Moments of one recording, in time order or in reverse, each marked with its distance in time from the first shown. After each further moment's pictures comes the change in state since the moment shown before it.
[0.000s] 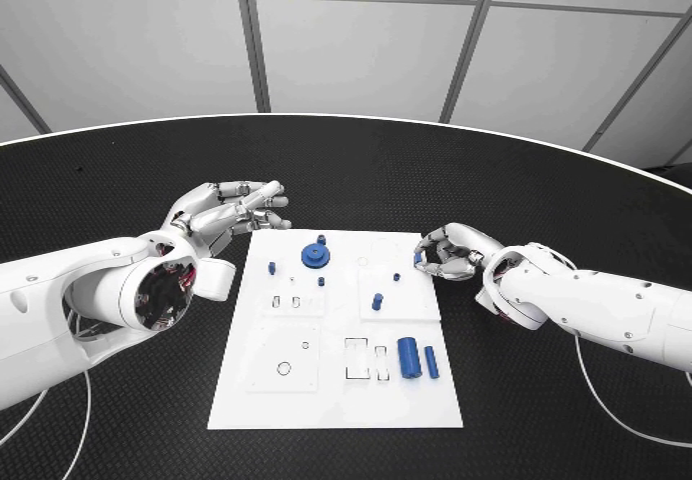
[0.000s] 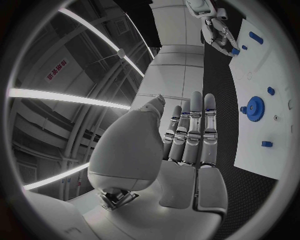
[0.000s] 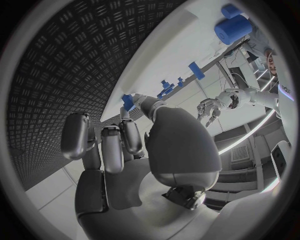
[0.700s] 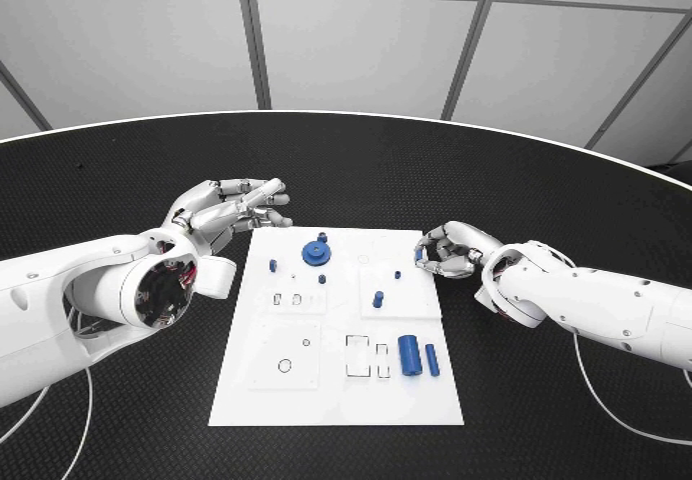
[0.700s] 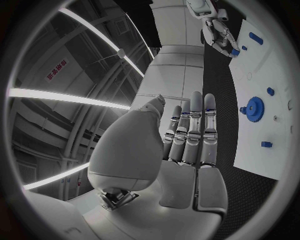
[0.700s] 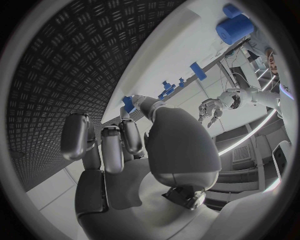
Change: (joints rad) left arm 0.000 -0.003 0.000 0.004 0.000 0.002 -0.001; left_hand 0.000 0.000 0.000 0.000 0.000 0.000 0.000 0.000 0.001 0.000 0.000 0.000 0.000 0.000 0.000 0.000 0.001 0.000 0.000 0.000 0.000 0.000; right arm 0.000 0.010 0.000 -0.006 0.000 0.003 -0.017; right_hand 0.004 0.004 0.003 -0.003 0.000 0.000 0.000 0.000 0.000 0.007 0.000 0.000 0.000 0.000 0.000 0.003 0.000 0.000 0.003 0.004 0.004 0.003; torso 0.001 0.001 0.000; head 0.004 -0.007
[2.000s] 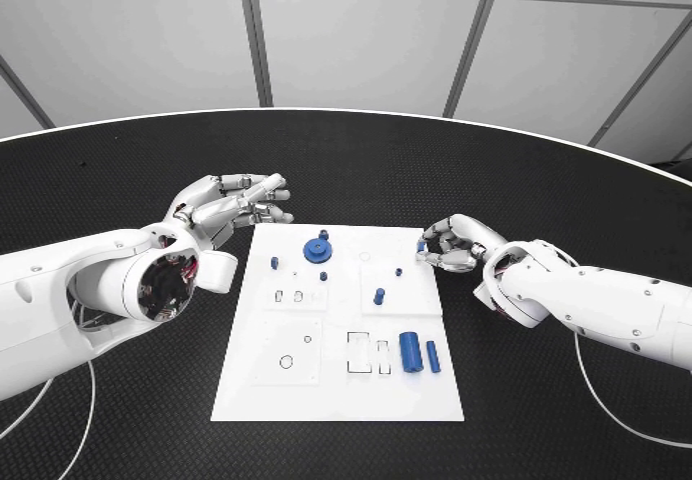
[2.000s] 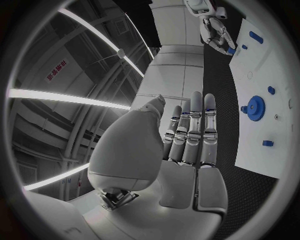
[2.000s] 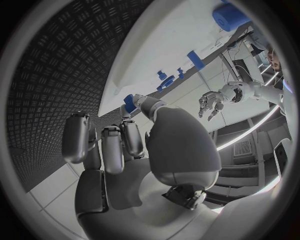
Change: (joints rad) left arm 0.000 0.002 0.000 -0.012 0.000 0.003 -0.001; left_hand 0.000 0.000 0.007 0.001 0.000 0.000 0.000 0.000 0.001 0.003 0.003 -0.004 0.000 -0.004 0.004 0.000 0.001 0.000 0.000 0.000 0.000 0.000; right arm 0.002 -0.022 0.003 0.068 0.044 -0.074 -0.039; right_hand 0.007 0.067 0.038 -0.033 -0.017 0.070 -0.024 0.059 0.016 0.027 -0.027 0.020 0.001 0.005 -0.016 0.004 0.000 0.000 0.018 -0.018 0.017 0.025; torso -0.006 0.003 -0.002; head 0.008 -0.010
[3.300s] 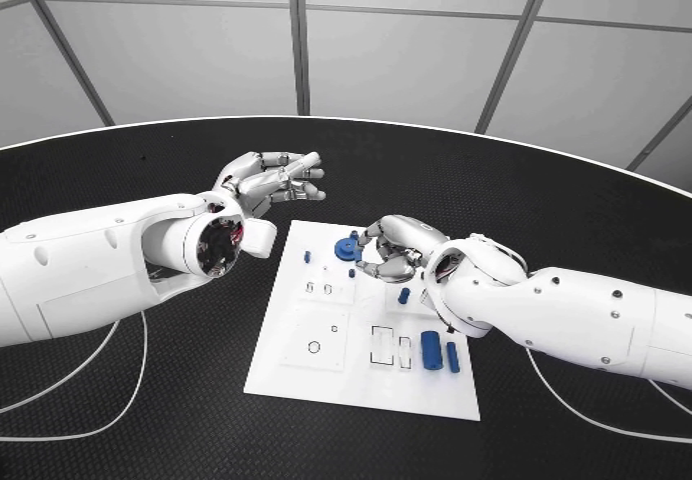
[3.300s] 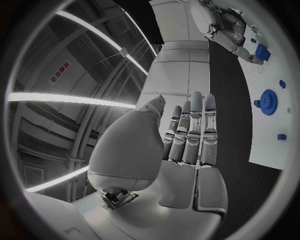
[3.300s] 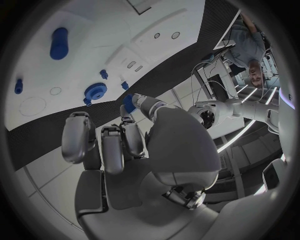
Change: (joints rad) left arm -0.004 0.069 -0.001 -0.129 0.017 0.013 -0.012; left_hand 0.000 0.000 0.003 0.003 0.000 0.000 0.000 0.000 0.000 0.000 0.000 0.000 0.000 0.000 0.000 0.004 0.001 0.000 0.000 0.000 0.000 0.001; right arm 0.036 0.247 0.006 0.162 -0.283 0.068 -0.234; right_hand 0.000 0.000 0.013 -0.013 0.009 -0.006 0.002 0.000 0.000 0.000 0.000 0.000 0.000 0.000 0.000 0.004 0.001 0.000 0.000 0.000 0.000 0.000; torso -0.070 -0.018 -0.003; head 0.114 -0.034
